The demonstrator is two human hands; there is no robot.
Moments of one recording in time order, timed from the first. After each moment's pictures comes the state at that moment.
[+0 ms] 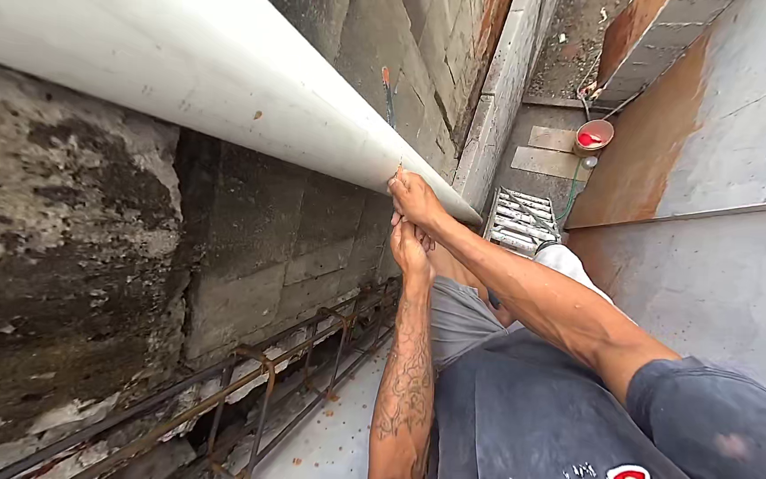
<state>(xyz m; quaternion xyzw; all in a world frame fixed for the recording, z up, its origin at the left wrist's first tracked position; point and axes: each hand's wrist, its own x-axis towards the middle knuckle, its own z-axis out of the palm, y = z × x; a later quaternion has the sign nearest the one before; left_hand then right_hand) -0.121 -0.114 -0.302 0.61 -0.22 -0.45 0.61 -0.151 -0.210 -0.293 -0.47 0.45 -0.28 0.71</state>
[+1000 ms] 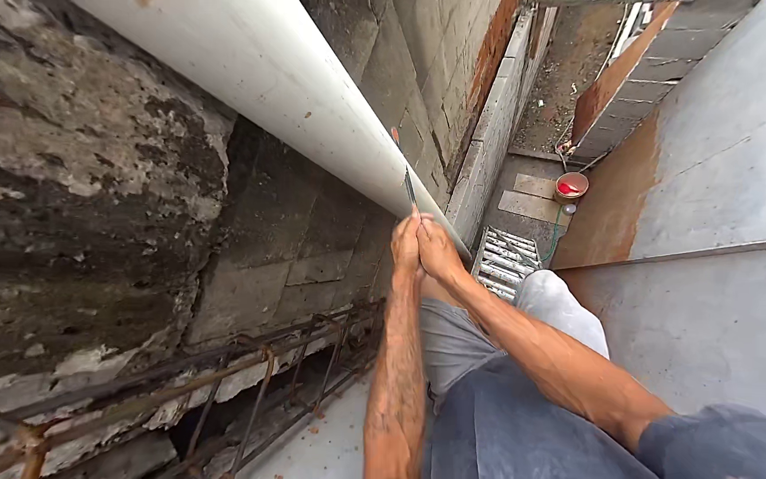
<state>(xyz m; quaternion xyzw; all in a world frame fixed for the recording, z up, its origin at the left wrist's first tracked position) -0.114 -0.123 -0.265 0.66 -0.28 -0.52 0.46 -0.184 -0.134 -0.280 -0.50 0.53 -0.30 0.61</state>
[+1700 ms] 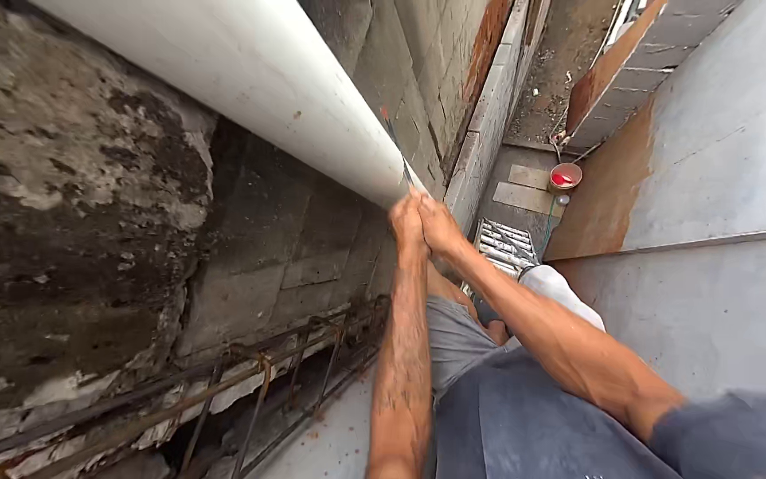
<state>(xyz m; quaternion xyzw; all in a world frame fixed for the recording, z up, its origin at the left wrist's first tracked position) -0.124 -0.164 -0.270 0.69 -0.26 -0.44 0.50 -0.186 -0.162 -0.284 -0.45 0.50 -0.33 0.66</state>
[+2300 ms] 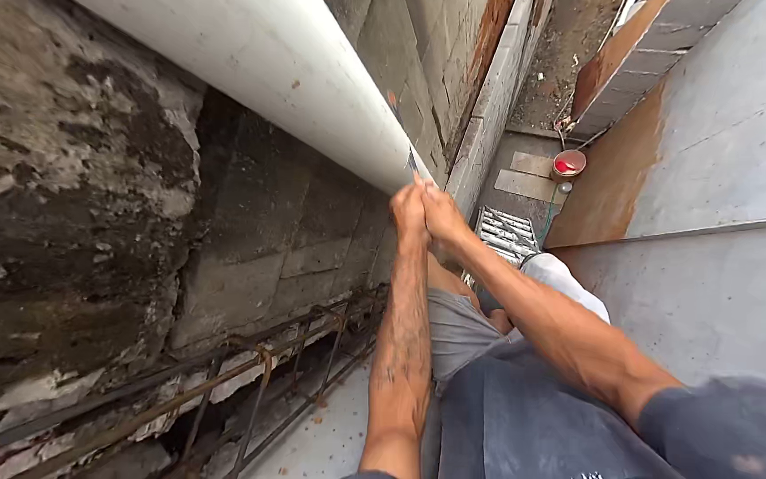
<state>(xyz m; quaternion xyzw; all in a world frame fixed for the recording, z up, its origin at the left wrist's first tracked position) -0.114 -0.161 -0.276 0.69 -0.26 -0.46 0.50 -0.174 -0.163 -0.290 -0.44 0.52 -0.33 0.65</state>
